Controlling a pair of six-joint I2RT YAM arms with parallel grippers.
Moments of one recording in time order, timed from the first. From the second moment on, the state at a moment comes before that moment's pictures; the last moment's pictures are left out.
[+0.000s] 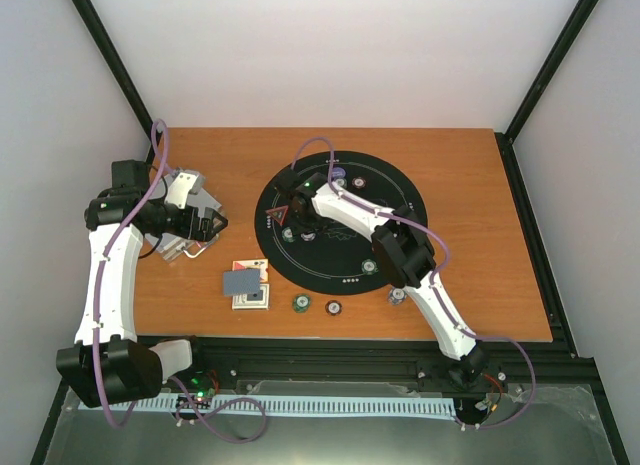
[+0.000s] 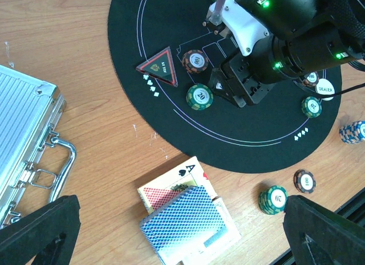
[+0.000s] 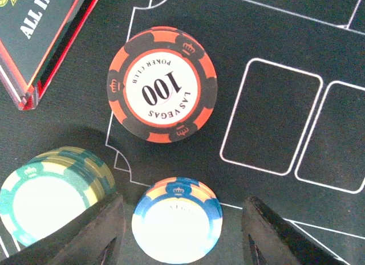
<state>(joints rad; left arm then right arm) 0.18 1.18 1.24 -1.14 0.59 0.36 0.80 2.42 2.09 -1.00 0.10 0.43</state>
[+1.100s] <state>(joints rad) 0.18 1.16 1.18 -1.17 0.59 0.45 0.79 1.38 0.96 -0.99 0.18 0.59</state>
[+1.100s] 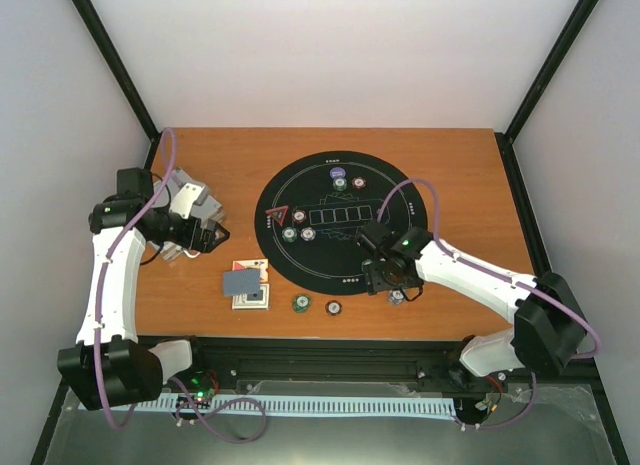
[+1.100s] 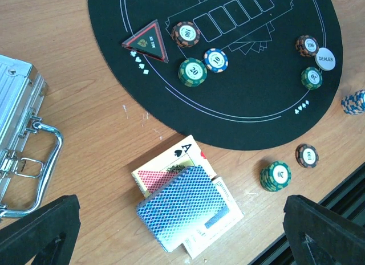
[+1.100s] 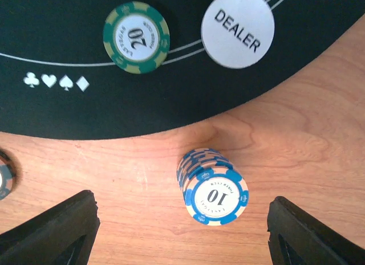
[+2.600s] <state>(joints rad) 0.18 1.16 1.18 -1.19 0.60 0.47 0.71 1.40 0.76 -0.80 0.15 0.64</state>
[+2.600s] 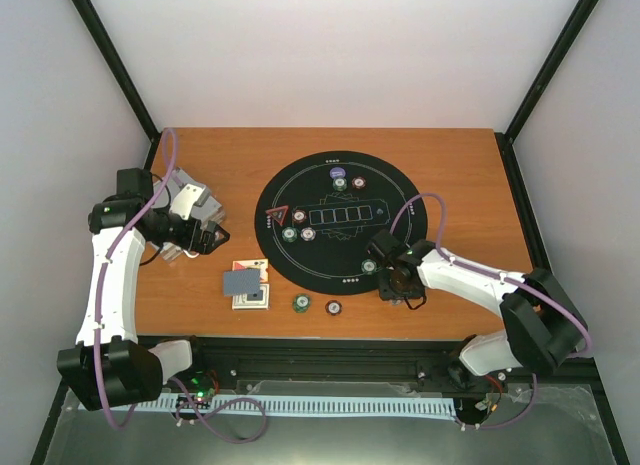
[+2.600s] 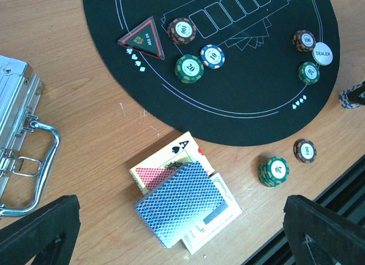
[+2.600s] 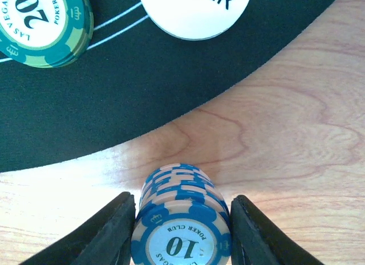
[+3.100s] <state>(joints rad) 0.18 1.16 1.18 -1.19 0.60 0.47 0.69 1.40 0.76 -0.80 0.15 0.64</state>
